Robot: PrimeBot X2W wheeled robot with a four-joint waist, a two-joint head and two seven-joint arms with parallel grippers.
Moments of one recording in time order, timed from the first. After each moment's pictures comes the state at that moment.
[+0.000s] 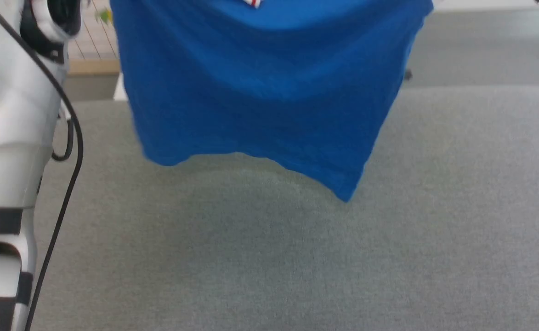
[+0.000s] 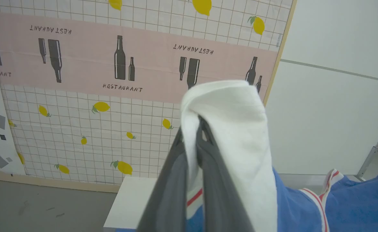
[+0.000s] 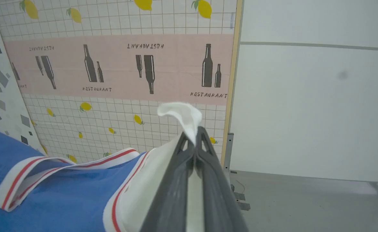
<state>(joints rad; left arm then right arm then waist) -1.23 0.39 -0.44 0.47 -0.73 0.24 0.25 -1.17 -0.18 -0.06 0.47 0.23 0.13 0.48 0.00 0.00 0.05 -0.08</state>
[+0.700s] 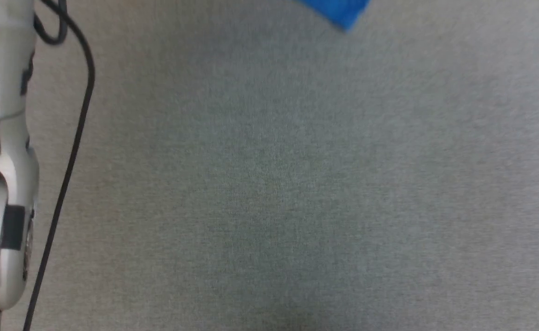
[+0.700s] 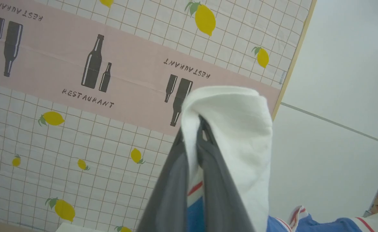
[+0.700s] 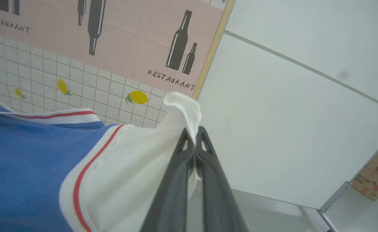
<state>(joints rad) -1.59 0.25 -0.35 0.51 -0.70 0.25 -0.10 -1.53 -0.30 0.01 0.57 -0.02 0.13 0.27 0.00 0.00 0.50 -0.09</state>
